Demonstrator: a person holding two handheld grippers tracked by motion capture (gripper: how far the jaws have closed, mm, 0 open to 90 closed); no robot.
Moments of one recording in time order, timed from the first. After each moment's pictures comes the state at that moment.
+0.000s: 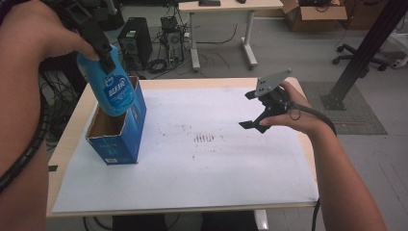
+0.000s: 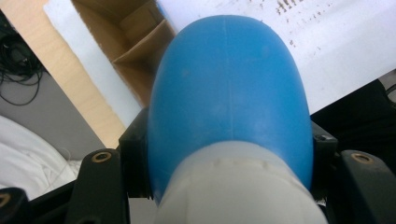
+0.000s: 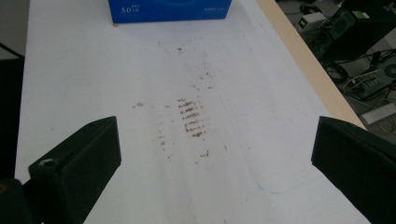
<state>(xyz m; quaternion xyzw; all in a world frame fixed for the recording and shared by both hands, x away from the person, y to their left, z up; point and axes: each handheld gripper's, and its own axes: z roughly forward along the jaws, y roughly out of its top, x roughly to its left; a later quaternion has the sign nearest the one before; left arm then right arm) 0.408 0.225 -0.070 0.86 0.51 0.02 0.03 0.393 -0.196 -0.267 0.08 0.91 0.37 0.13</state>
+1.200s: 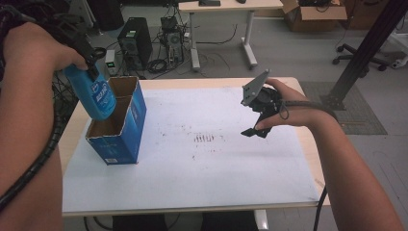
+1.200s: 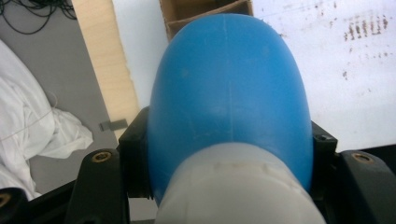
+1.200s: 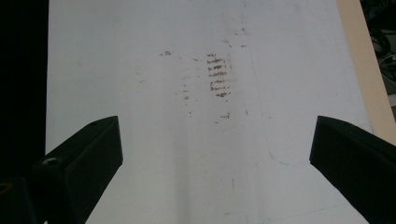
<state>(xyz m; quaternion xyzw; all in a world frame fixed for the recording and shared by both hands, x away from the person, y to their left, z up) 0.424 0.268 -0.113 0.76 0.65 0.04 0.00 0.383 -0.170 -0.256 0.01 0.96 0.25 0.10</state>
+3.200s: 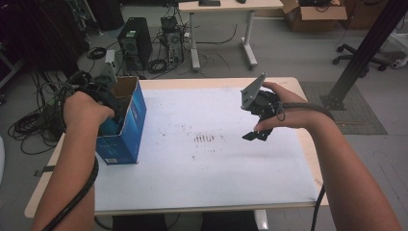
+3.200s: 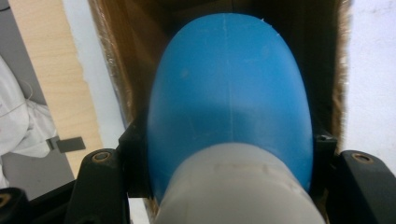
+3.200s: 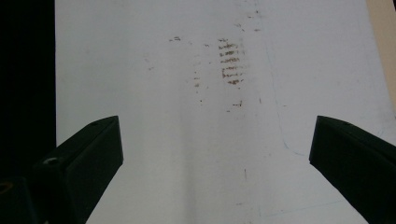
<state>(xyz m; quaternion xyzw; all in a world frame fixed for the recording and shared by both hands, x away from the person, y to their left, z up) 0.427 0.267 -0.277 0.75 0.67 0.03 -0.02 0.383 -0.169 -0.264 0.02 0.97 0.22 0.08</state>
